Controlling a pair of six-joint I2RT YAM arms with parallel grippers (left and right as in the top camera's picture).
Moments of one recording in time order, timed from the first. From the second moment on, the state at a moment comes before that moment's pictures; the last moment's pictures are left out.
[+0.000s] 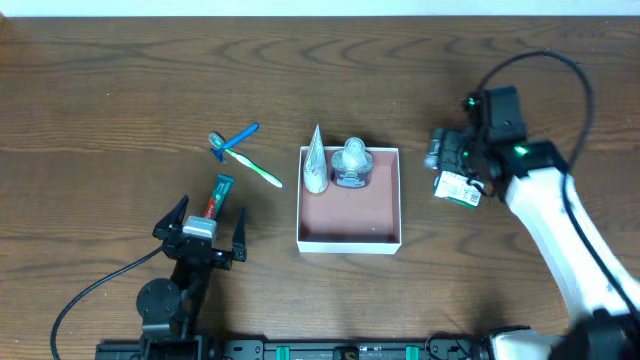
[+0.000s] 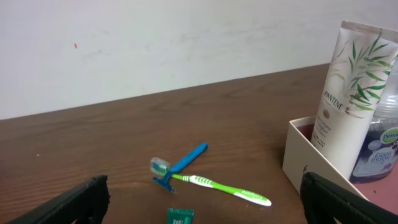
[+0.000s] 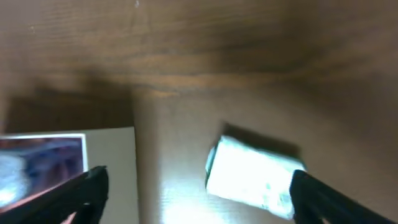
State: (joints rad) left arm 0.02 0.01 0.02 -0.10 0.23 0.10; right arm 0.17 1.51 1.11 -0.67 0.01 0.26
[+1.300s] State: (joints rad) left arm 0.02 0.01 0.02 -0.10 0.23 0.10; right arm 0.02 1.68 1.05 -0.80 -0.18 -0.56
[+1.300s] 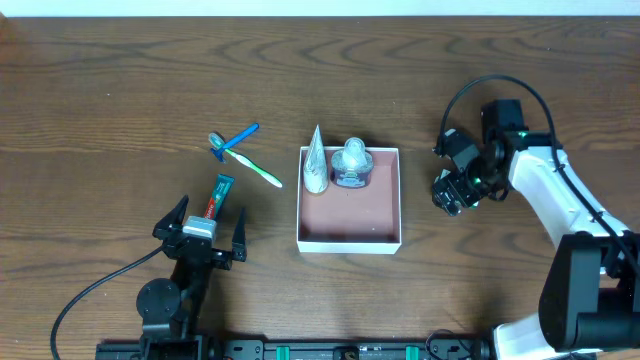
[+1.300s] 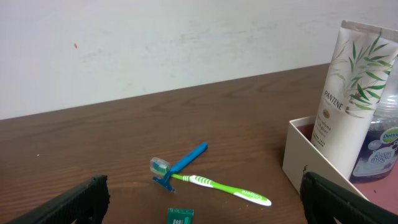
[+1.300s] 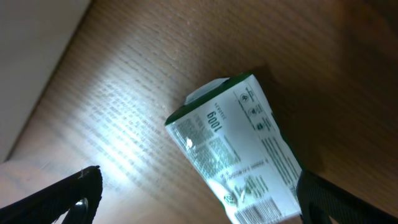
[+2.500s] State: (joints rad) left arm 0.02 0.01 0.02 -0.10 0.23 0.10; right arm -0.03 1.70 0.90 -0.47 -0.14 -0.43
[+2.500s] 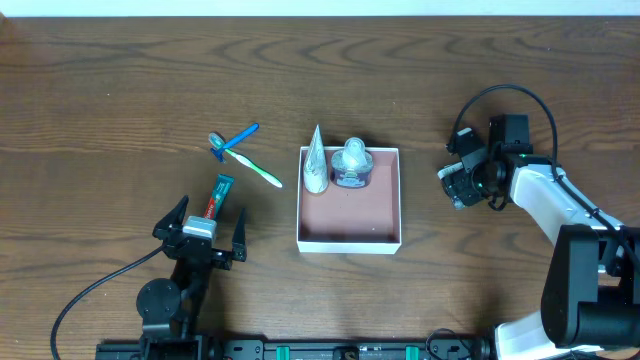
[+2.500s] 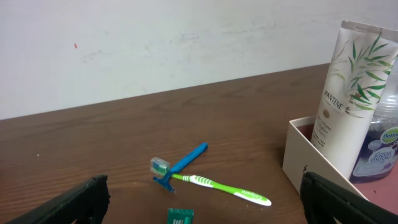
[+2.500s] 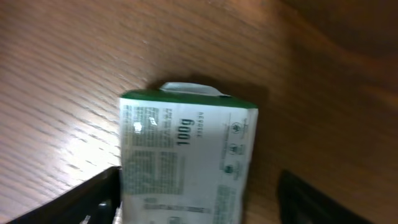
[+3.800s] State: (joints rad) left arm 0.02 0.01 0.02 -0.10 0.23 0.10; right arm 0.01 1.71 0.88 -0.46 -0.13 -0.36
